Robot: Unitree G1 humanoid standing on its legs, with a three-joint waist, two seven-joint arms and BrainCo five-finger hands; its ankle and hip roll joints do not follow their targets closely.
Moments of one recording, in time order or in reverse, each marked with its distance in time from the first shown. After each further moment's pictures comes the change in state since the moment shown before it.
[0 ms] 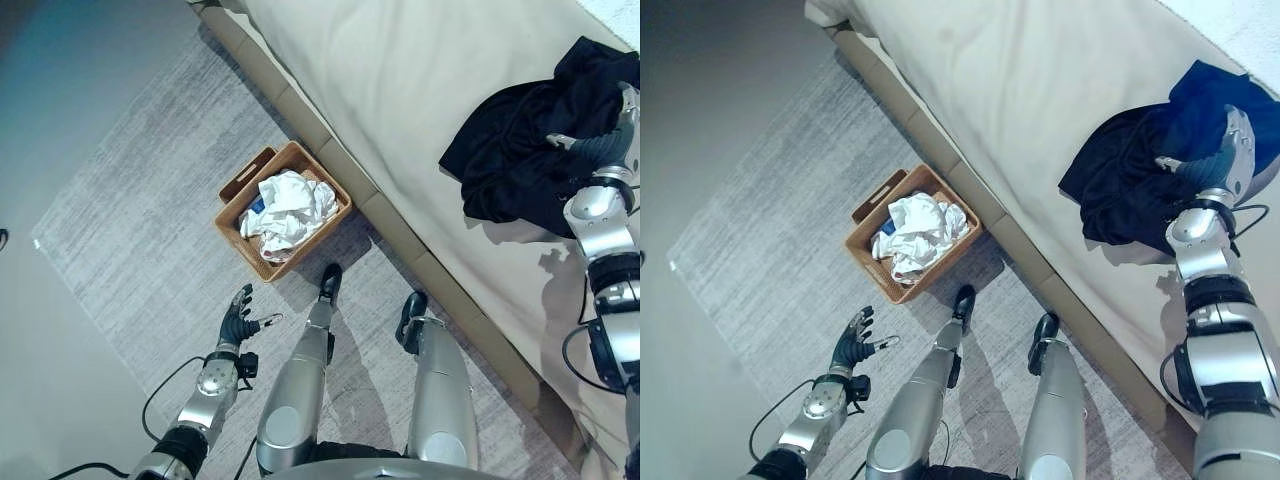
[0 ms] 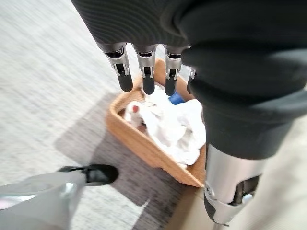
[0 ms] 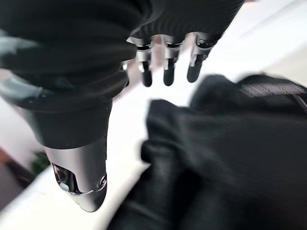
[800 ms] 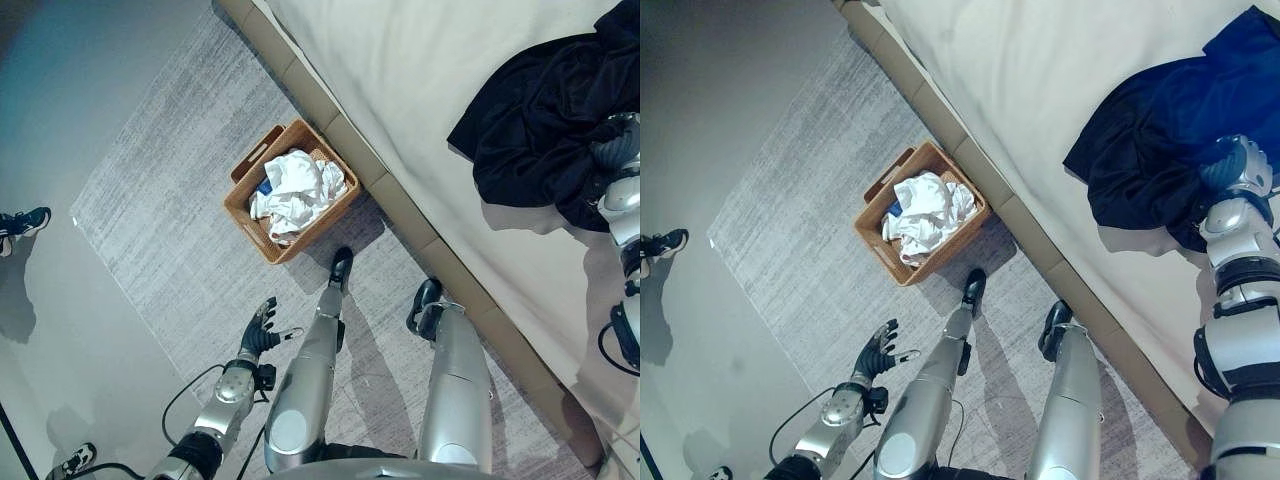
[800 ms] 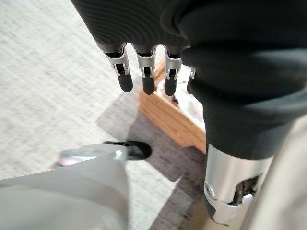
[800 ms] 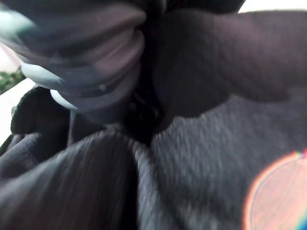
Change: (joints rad) left arm -0.033 -0.049 -0.048 0.009 -0.001 0.041 -0.052; right arm -0.062 -0.105 0.200 0.028 -0.018 0.042 0.224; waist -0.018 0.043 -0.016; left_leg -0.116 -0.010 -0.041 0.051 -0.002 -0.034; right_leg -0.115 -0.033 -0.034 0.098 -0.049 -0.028
